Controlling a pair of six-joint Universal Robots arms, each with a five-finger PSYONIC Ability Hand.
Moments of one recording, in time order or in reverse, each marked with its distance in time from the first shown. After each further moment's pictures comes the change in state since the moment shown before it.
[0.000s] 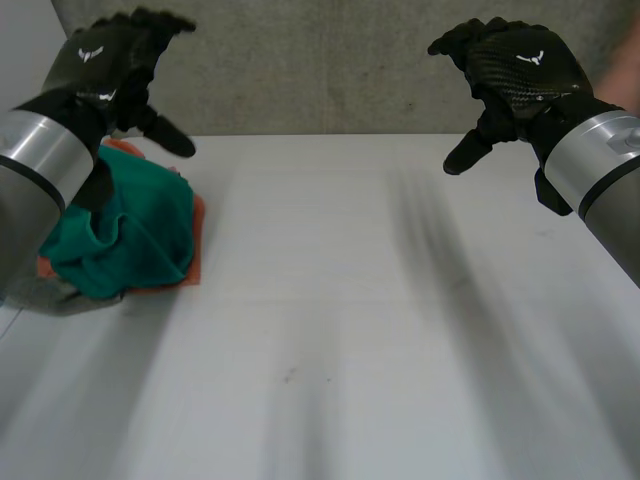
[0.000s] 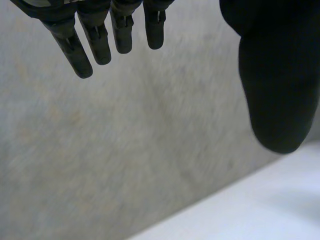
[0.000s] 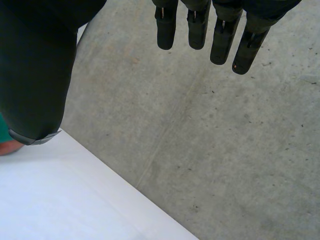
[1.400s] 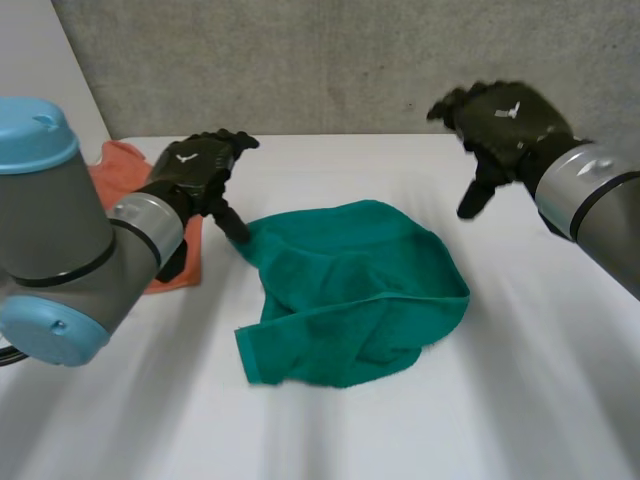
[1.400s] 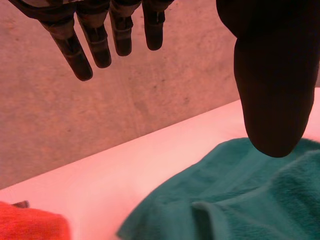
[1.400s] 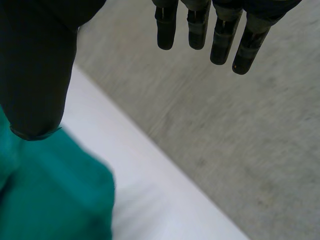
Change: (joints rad) left arm -0.169 -0.232 0.048 -0.088 -0.134 0.004; right arm -0.016 0.091 -0.051 0.185 -0.011 -0.257; left_hand 0.008 0.022 0.026 0.023 0.003; right_hand 0.000 0.000 0.000 0.000 0.000
